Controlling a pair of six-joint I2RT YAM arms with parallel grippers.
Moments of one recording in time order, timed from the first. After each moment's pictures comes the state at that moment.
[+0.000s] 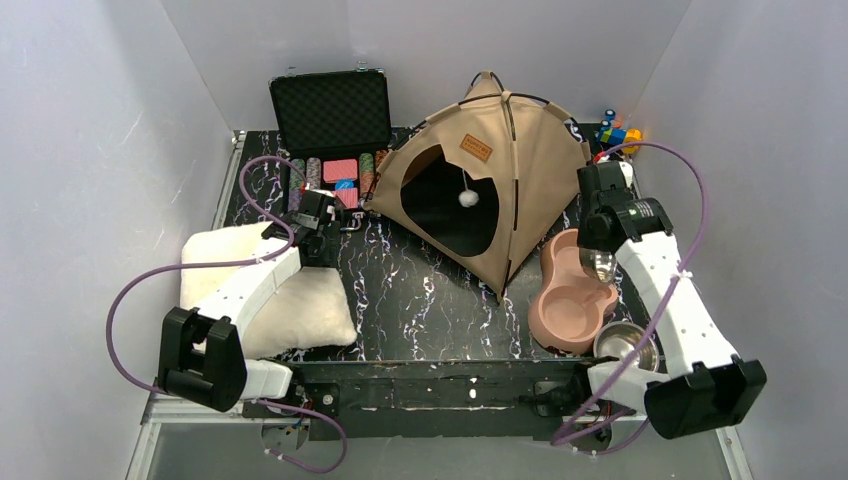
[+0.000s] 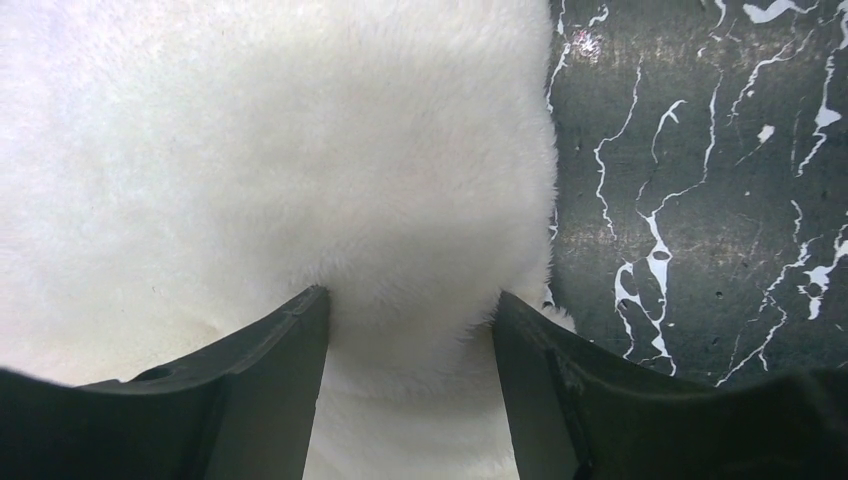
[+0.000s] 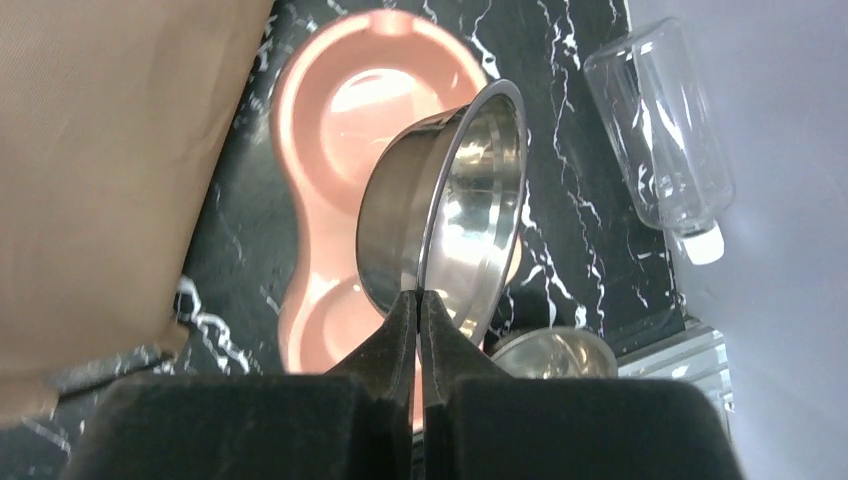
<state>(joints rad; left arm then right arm) -0.31 1.33 0.93 -0.67 -0.37 -0.15 0.29 1.14 1.26 -1.13 0.44 0.33</state>
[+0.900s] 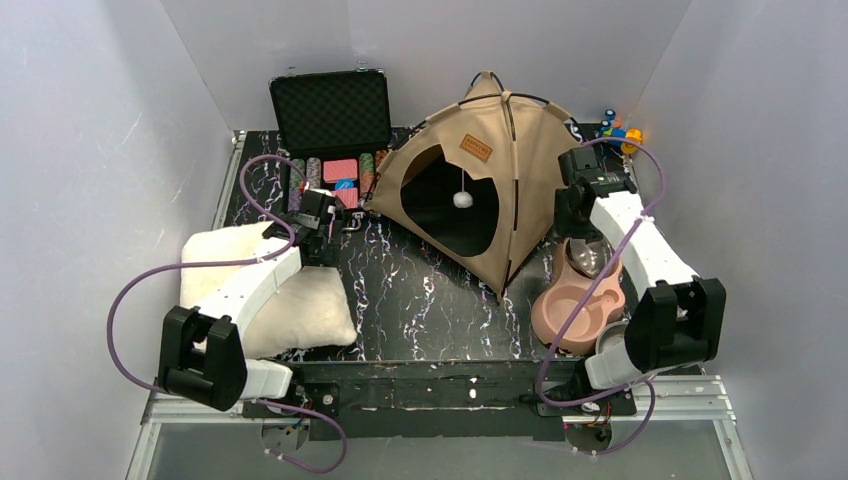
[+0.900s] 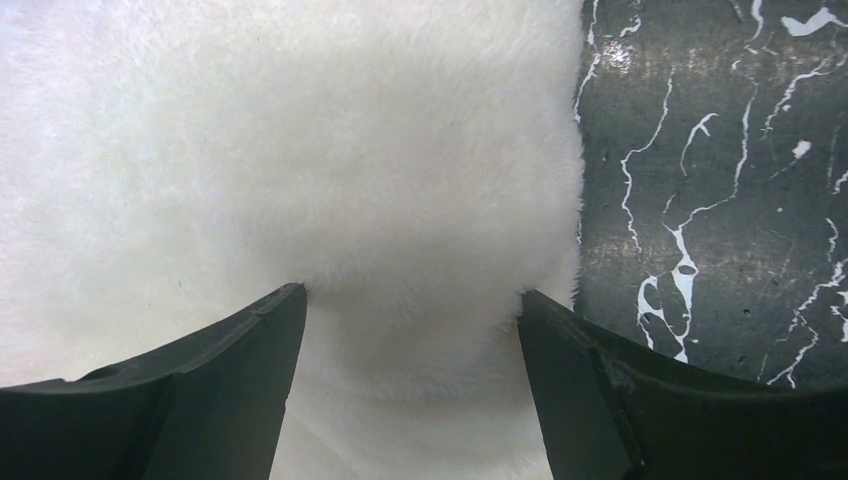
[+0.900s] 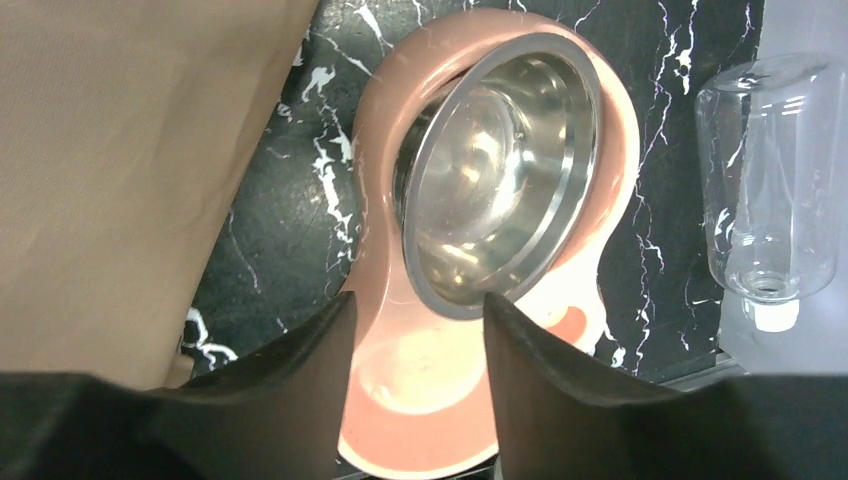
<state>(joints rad) -0.31 1.31 0.93 -0.66 -0.42 -0.15 0.19 1.49 1.27 -0.97 0.31 0.23</state>
